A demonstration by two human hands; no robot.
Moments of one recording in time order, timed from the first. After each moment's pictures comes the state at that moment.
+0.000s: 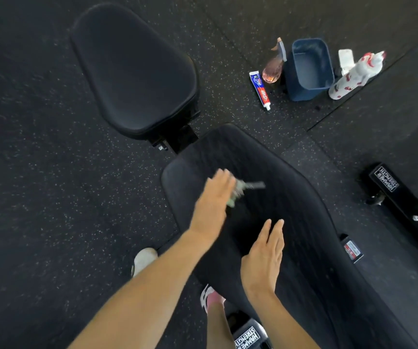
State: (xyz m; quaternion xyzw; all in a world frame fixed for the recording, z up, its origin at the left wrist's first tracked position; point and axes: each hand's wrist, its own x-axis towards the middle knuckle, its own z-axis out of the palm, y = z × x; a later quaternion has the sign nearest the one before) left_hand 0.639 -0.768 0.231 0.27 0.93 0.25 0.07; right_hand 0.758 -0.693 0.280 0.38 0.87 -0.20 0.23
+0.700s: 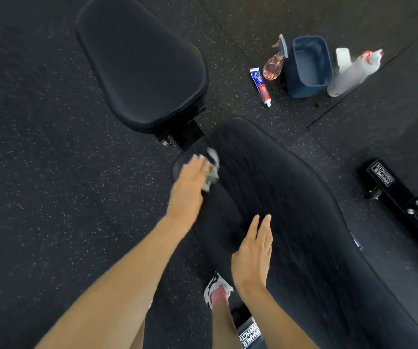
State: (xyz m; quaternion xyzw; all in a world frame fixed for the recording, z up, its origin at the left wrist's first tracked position) left_hand 0.606 -0.837 0.235 0.19 0.94 0.27 0.11; right_hand 0.754 -0.743 0.273 0.37 0.88 -0.20 0.20
